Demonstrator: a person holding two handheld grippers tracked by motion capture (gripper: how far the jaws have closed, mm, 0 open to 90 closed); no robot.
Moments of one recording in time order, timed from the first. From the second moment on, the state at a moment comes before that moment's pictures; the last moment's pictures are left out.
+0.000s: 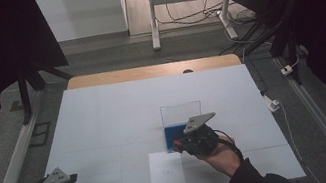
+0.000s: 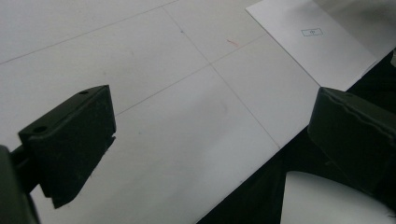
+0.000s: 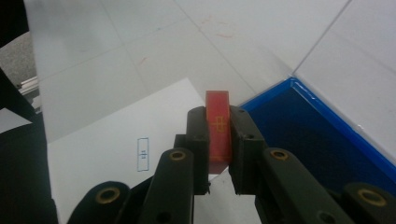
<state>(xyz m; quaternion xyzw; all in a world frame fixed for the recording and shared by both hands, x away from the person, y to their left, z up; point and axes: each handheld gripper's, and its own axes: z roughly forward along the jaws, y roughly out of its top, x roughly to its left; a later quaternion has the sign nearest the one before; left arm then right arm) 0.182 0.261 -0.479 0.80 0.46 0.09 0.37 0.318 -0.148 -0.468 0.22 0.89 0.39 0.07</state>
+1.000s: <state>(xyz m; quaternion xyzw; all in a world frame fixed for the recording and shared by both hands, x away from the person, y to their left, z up) 0.182 0.261 -0.480 0.80 0.46 0.09 0.37 0.351 -0.169 -0.470 0.28 0.87 0.38 0.12</state>
